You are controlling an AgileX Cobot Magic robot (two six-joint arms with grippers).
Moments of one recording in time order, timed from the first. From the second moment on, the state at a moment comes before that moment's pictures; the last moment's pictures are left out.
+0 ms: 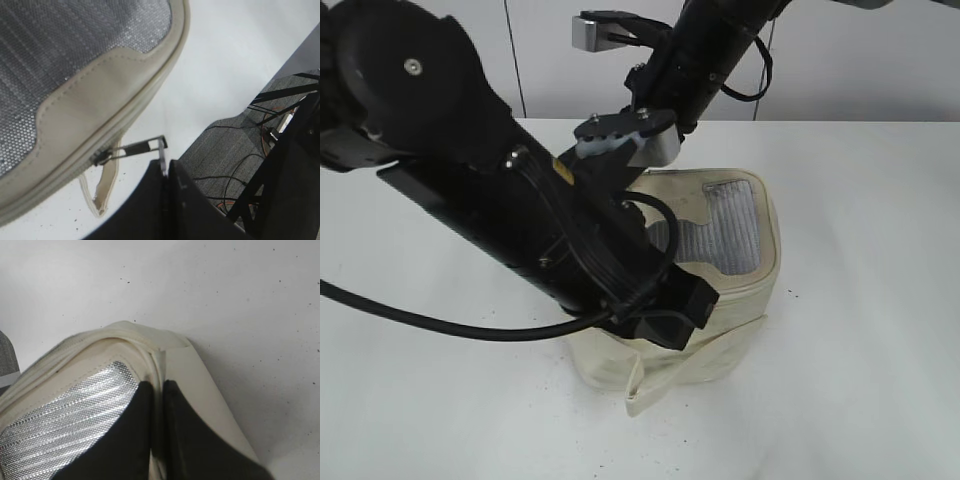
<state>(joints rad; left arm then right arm) -0.89 1.61 -1.06 -0.60 0.66 0.19 0.47 2.23 -1.97 0.56 1.23 -0.75</state>
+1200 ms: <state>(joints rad) -0.76 1.56 -1.15 -0.36 0.51 0.19 0.34 2.08 -2.02 0.29 1.22 -0.35</state>
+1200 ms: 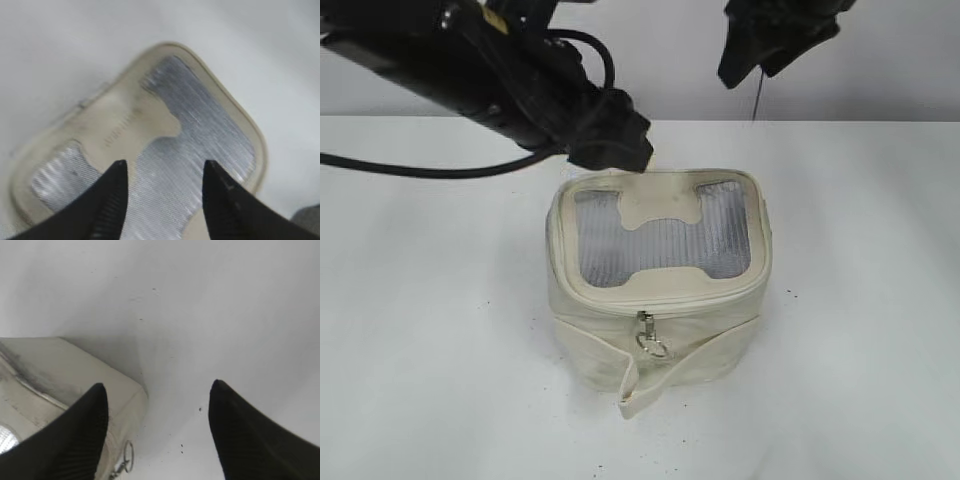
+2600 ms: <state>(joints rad) -0.65 2.15 -1.85 -0.50 1.02 0.53 0.08 1.71 -1.03 0.55 0.87 -0.68</state>
